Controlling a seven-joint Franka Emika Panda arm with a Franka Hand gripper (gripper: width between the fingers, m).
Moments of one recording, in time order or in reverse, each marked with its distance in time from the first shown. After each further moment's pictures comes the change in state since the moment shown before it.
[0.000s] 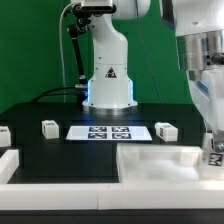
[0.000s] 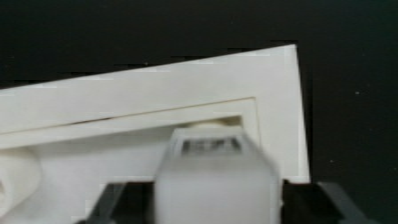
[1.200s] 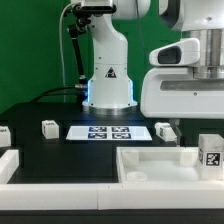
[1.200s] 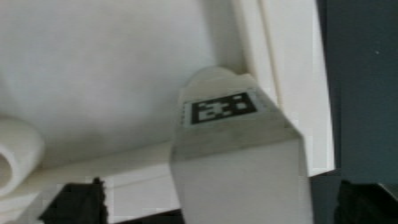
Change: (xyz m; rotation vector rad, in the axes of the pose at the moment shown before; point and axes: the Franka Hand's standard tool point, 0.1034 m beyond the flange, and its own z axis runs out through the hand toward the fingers) arm 0.011 -0.006 0.000 -0.050 0.129 -1.513
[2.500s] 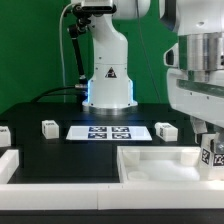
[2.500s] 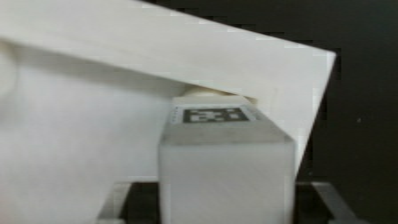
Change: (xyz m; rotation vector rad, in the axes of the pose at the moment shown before) arm -0.005 0.000 0.002 0.047 -0.071 1.298
